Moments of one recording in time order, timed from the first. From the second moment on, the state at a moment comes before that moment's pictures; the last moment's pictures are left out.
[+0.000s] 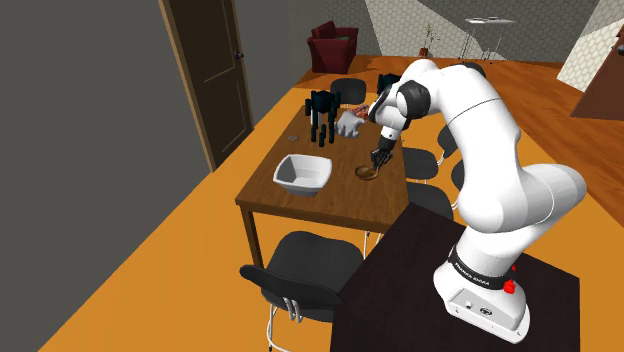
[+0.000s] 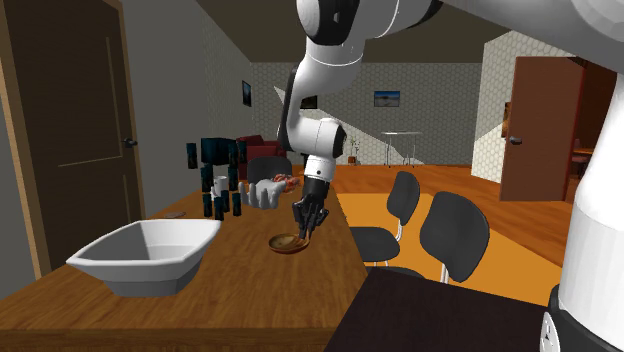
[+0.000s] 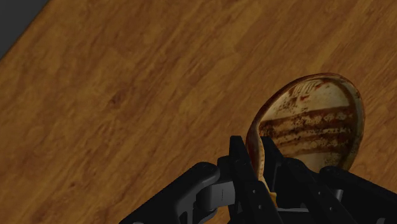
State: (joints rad) arm -0.53 0.98 -0.36 -1.45 0.70 2.07 -0.82
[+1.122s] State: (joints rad) arm -0.50 0.87 -0.39 -1.49 0.67 2.00 -0.79
